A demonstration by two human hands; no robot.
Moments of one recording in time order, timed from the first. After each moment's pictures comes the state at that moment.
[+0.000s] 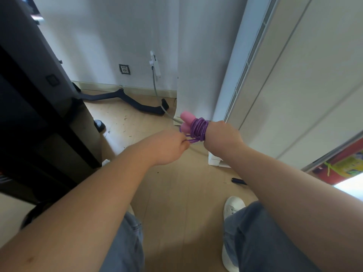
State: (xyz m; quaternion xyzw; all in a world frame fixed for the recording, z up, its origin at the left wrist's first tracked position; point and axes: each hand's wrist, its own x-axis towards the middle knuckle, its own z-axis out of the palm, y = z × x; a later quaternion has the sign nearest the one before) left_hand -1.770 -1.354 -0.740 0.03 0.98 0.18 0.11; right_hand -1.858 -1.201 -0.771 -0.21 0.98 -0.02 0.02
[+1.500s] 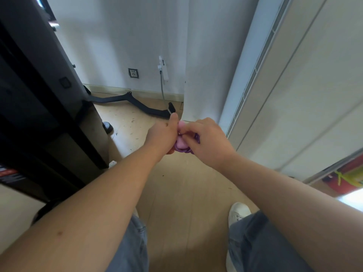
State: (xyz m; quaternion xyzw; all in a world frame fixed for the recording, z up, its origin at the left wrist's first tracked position) left_hand -1.781 -1.368 -0.750 -0.26 0.82 0.50 -0.06; right_hand -1.819 -1.223 -0.754 -0.41 0.84 -0.34 -0.06
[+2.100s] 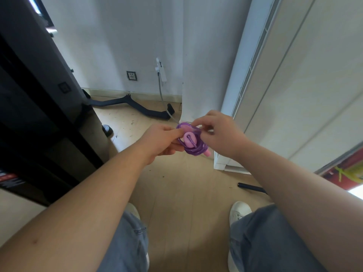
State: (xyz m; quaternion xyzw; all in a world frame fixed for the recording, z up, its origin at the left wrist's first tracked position) left_hand -1.770 -1.371 -0.739 -0.21 0.76 0.61 0.06; right_hand -1.846 -1.191 -0.738 -0.35 0.87 -0.35 0.02
